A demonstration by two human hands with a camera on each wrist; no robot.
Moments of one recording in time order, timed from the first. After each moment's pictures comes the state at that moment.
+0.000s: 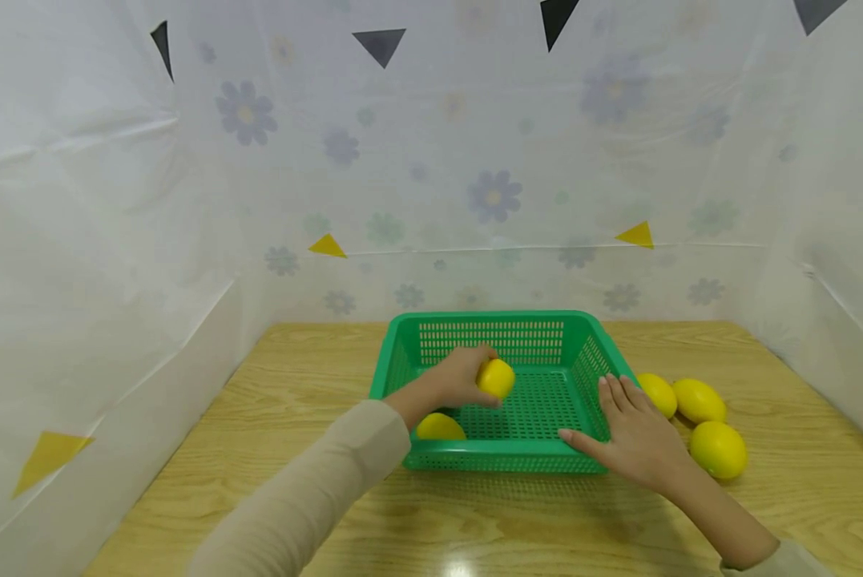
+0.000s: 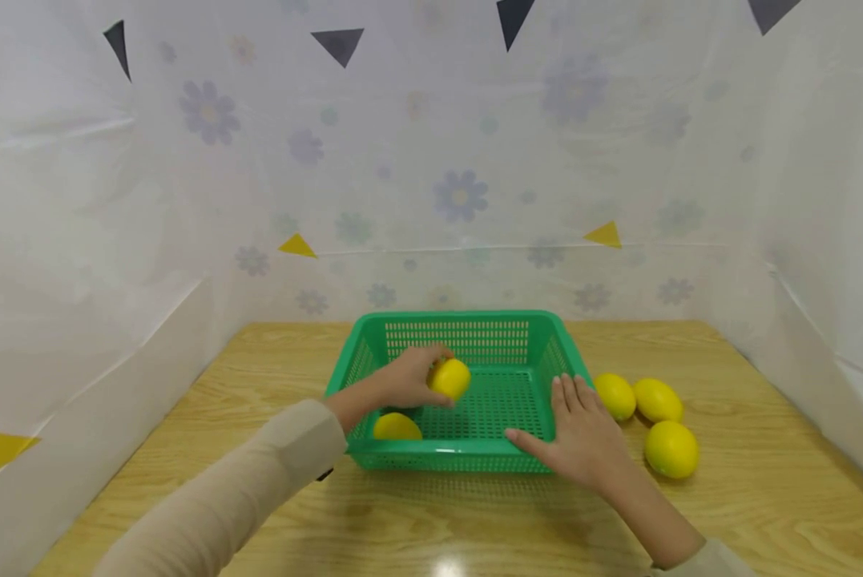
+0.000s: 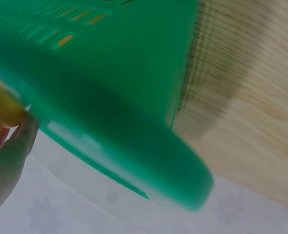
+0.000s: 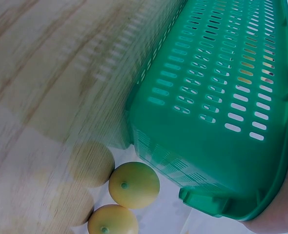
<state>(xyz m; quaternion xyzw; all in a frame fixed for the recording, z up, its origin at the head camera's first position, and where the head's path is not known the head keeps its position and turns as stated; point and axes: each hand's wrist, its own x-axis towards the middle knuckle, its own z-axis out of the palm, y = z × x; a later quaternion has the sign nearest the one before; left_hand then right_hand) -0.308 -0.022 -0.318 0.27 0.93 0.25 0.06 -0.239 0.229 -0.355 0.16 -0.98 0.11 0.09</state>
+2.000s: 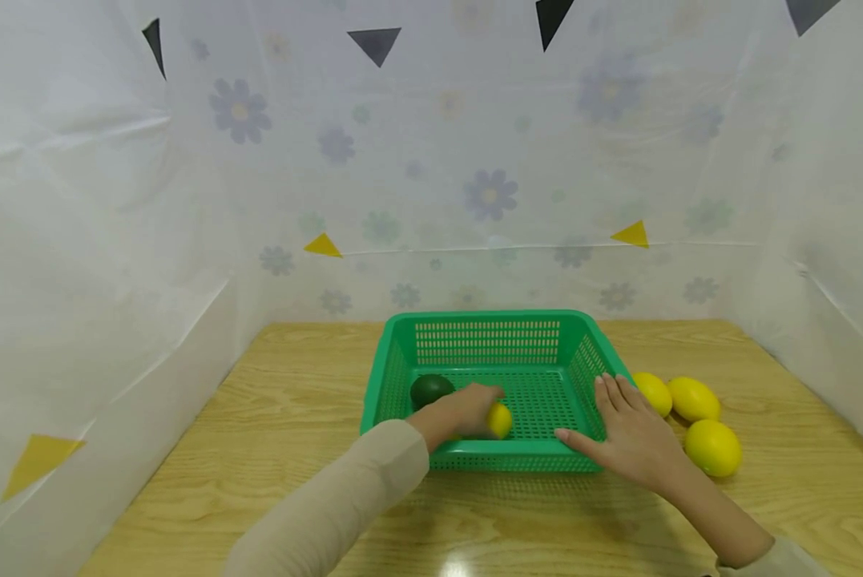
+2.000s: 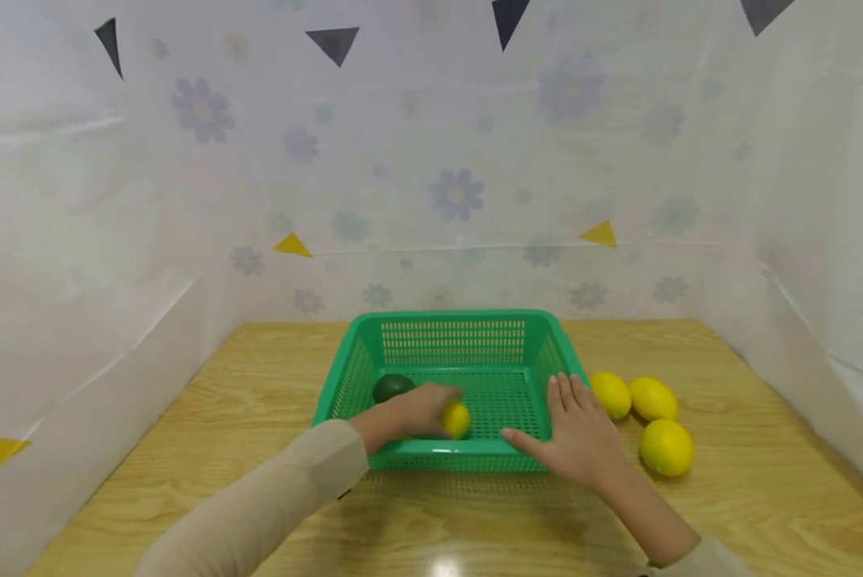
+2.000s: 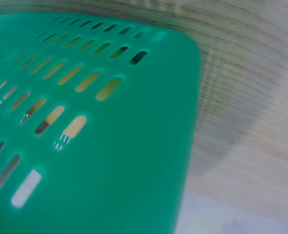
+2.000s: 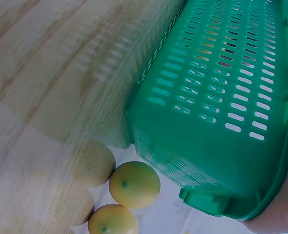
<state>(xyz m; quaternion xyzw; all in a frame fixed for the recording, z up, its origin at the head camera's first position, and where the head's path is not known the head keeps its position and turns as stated) -0.305 0.001 -0.357 0.27 0.95 0.12 0.11 -0.239 0.231 -0.357 0.16 -0.98 0.11 0.09</state>
